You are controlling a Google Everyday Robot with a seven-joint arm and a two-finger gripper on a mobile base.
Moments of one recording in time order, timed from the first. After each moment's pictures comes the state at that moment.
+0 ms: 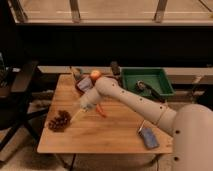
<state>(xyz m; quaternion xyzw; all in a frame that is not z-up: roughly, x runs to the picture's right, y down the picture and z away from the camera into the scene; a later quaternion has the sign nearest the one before) -0.170 0.132 0.804 -0.40 -0.36 0.15 0.83</state>
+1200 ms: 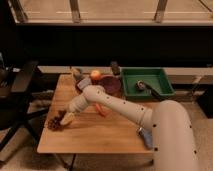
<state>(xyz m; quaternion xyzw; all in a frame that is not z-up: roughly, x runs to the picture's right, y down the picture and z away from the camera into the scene) -0.234 0.153 0.864 -0.37 -0.38 0.15 0.83</state>
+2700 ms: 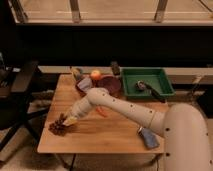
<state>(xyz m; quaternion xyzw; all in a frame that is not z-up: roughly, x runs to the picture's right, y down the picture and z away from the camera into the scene) -0.201 0.165 0.816 -0.38 -0.38 0.16 0.83</state>
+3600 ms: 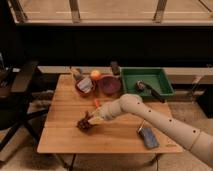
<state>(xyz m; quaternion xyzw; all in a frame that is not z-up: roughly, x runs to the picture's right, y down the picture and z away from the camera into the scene) -0.053 0.159 0.798 -0.33 -0.34 0.30 0.83</state>
